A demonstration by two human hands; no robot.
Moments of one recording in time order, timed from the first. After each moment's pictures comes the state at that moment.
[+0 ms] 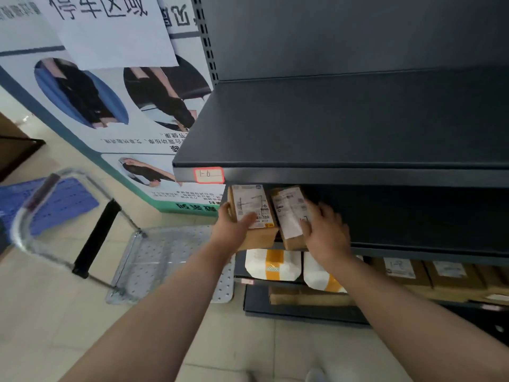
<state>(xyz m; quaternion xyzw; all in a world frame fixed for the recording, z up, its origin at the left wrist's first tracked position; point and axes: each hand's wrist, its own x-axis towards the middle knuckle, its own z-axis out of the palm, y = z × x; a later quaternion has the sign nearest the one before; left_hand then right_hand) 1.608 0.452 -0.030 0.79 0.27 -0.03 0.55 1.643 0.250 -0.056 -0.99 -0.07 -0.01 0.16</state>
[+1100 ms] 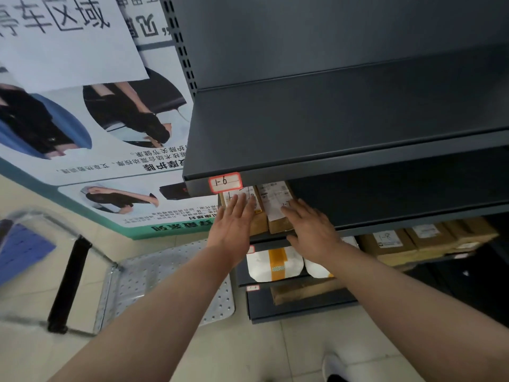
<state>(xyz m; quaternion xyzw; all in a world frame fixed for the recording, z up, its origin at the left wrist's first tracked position) 1.622 0.503 -0.033 0.99 -0.12 -0.03 0.03 1.618 0.302 -0.044 -0.98 -0.14 0.04 0.12</state>
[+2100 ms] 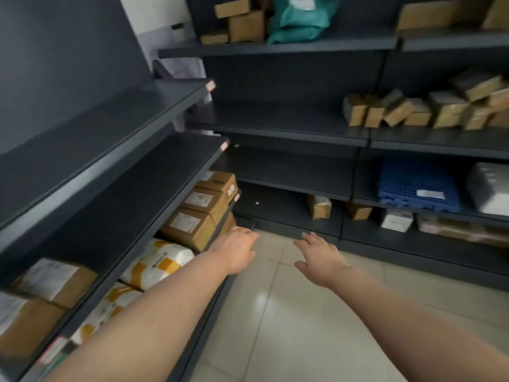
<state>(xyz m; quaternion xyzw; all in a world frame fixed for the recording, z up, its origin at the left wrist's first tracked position) 1.397 0.209 -0.006 0.74 -0.66 -0.14 -0.06 1.196 0.129 -0.053 -0.89 0.42 0.07 0.18</state>
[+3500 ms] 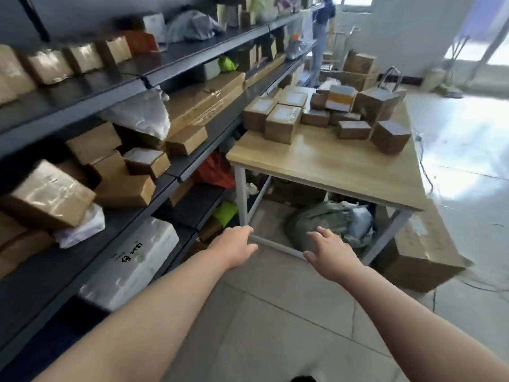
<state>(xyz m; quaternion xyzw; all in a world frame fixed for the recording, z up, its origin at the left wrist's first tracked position) 0.529 -0.236 -0.003 0.19 -0.95 -0.20 -0.13 0.431 -0.023 -0.021 -0.27 0.95 -0.08 0.15</state>
